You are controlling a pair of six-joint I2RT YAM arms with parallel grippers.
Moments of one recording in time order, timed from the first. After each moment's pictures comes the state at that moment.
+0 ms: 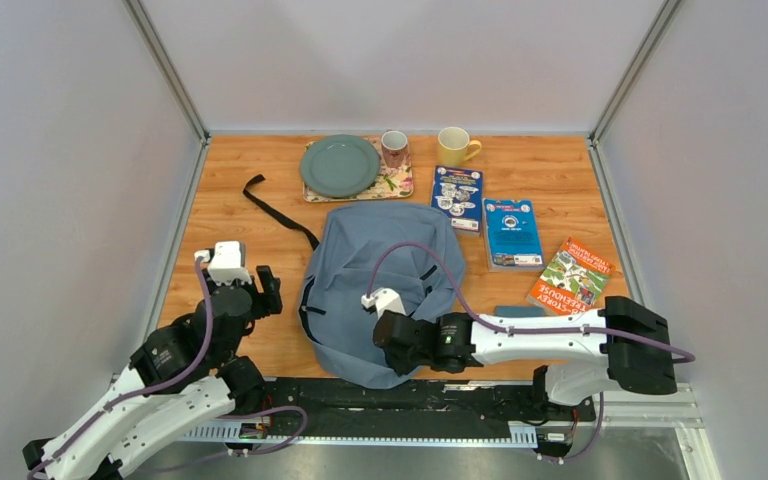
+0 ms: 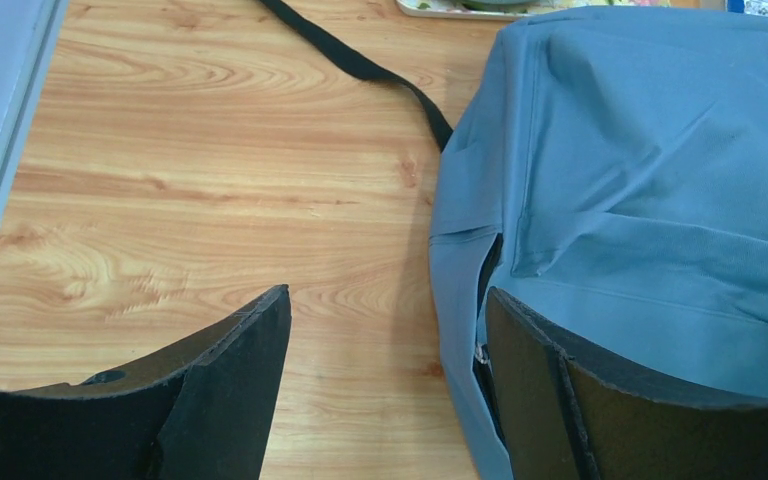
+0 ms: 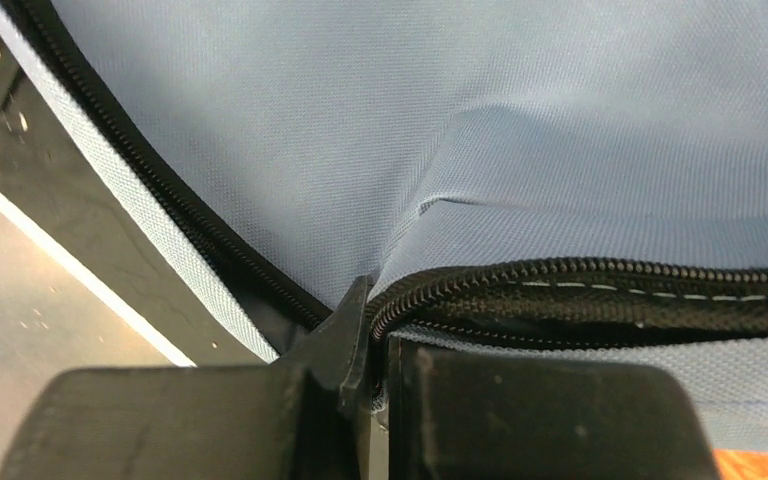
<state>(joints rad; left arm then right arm) -0.87 0.36 0.72 -0.88 -0.76 -0.51 1.38 1.39 0.87 -0.46 0.20 0.70</state>
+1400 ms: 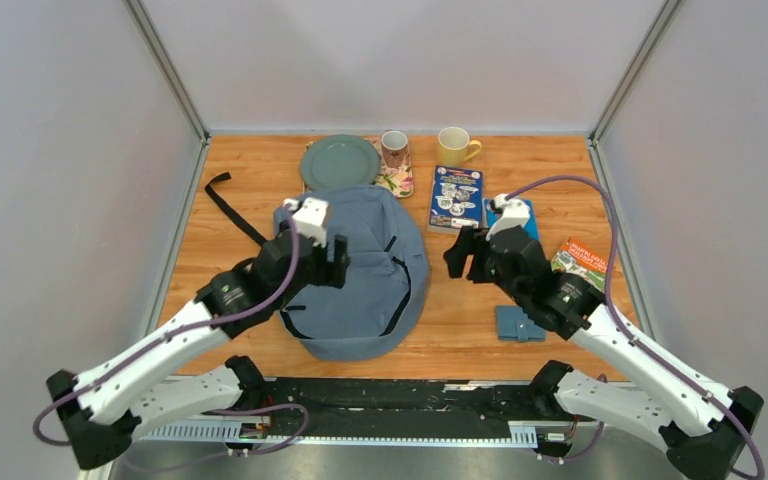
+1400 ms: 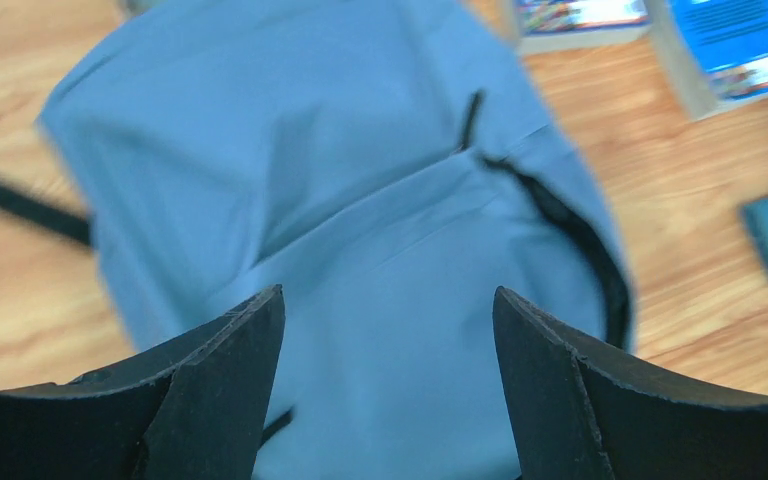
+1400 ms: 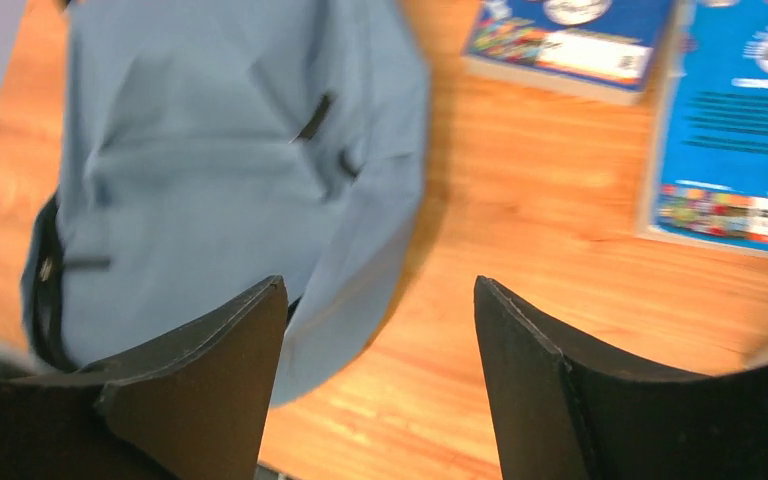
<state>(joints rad) -0.87 0.77 0.82 -0.60 -0.45 -0.36 0.88 0.89 0.86 -0.50 0.33 0.55</state>
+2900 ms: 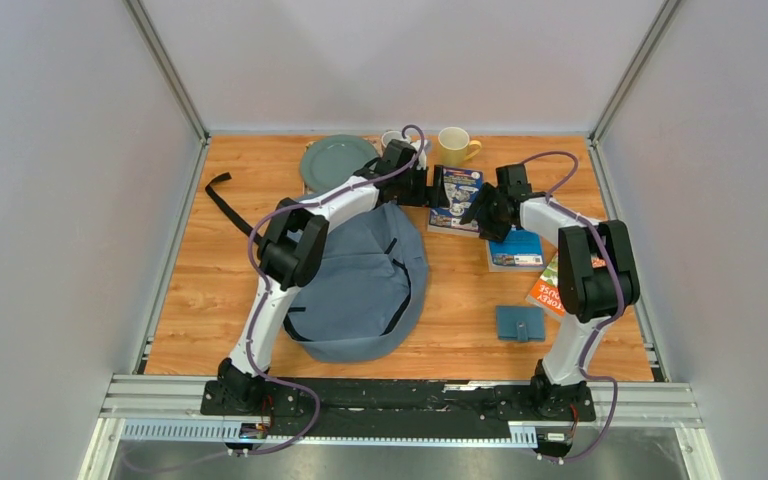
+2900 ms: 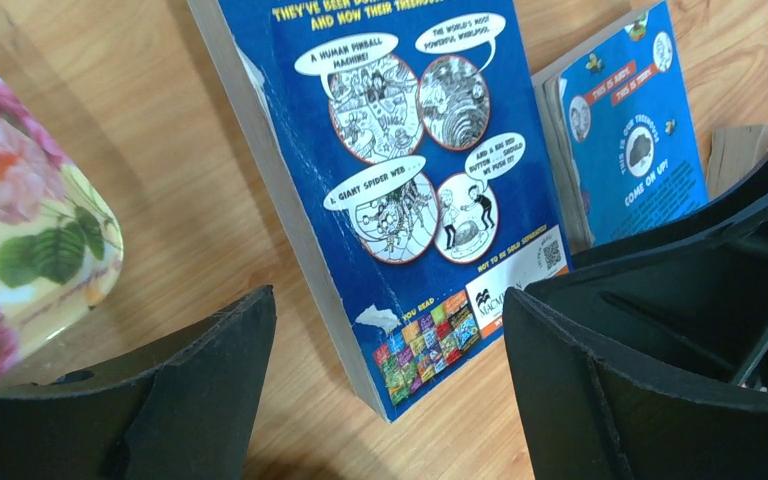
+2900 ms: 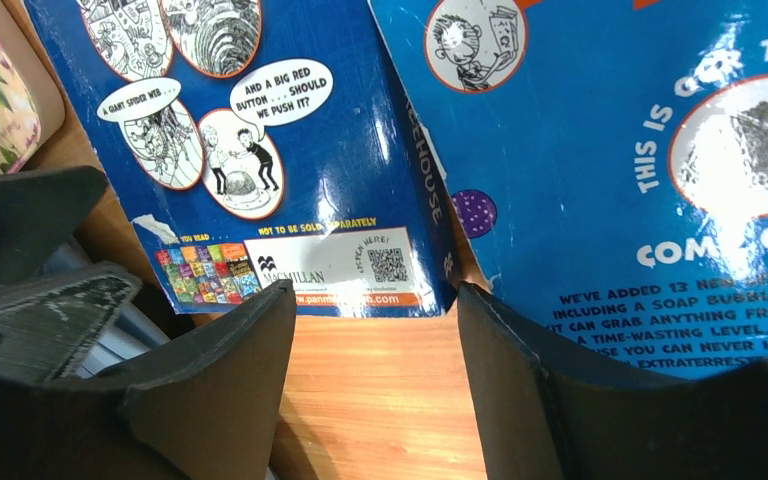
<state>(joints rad) -0.60 2.37 1.93 -0.21 0.33 -0.43 0.15 1.84 1.16 -0.29 -0.13 0.72</state>
